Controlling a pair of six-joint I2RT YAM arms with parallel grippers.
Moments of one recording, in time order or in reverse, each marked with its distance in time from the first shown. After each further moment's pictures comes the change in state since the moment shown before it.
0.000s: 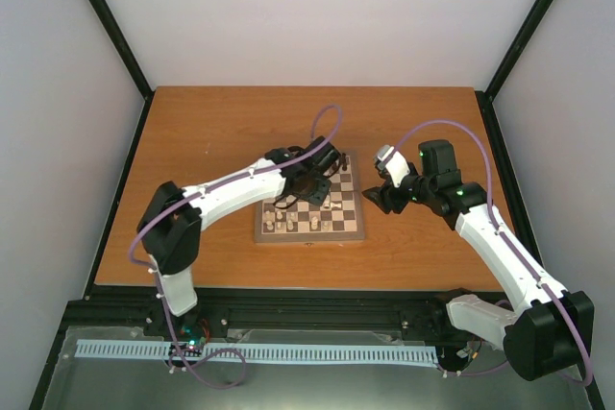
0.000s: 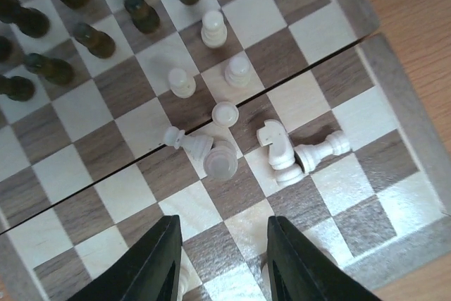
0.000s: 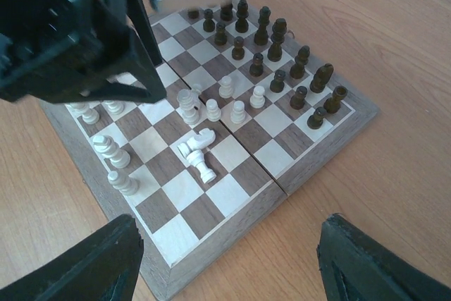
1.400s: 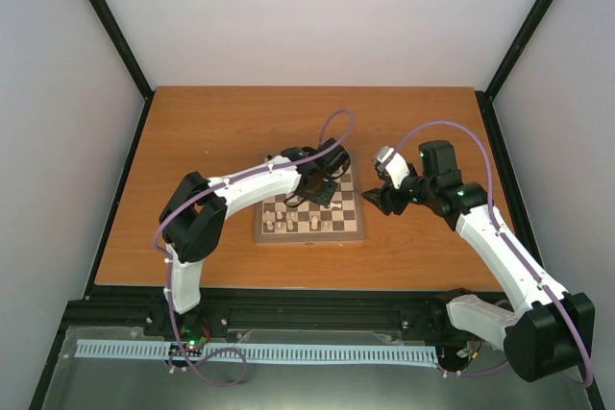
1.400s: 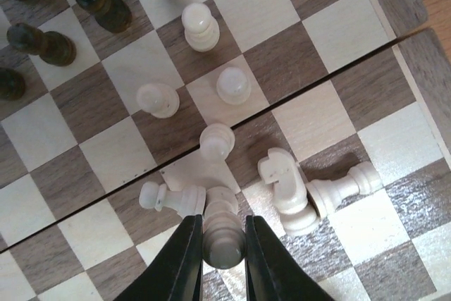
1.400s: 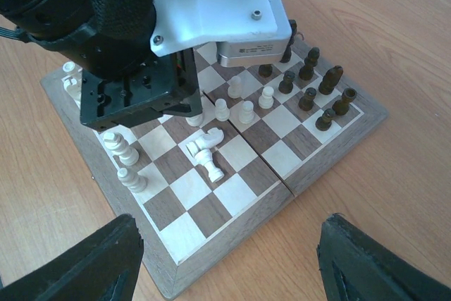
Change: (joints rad) left arm 0.001 0.183 0.091 -0.001 0.000 0.007; right arm 0.000 -0.007 0.000 -0.016 -0.022 -0.017
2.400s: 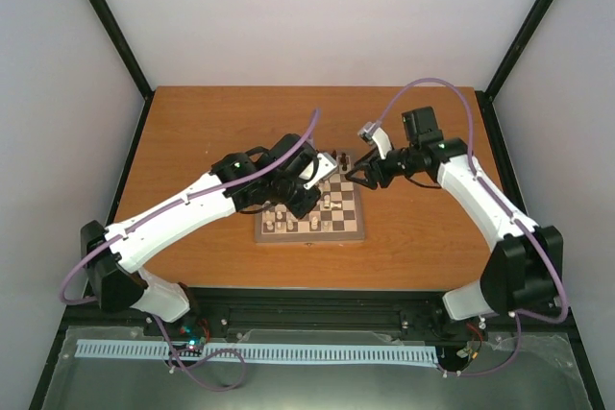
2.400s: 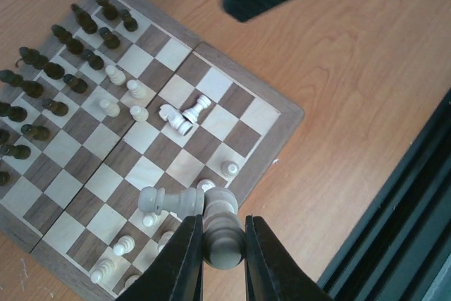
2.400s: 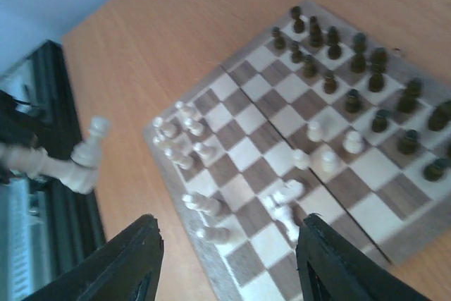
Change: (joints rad) left arm -0.082 -0.503 -0.095 -0.121 0.162 0.290; right arm -0.012 0.314 0.290 -0.139 -0.256 0.098
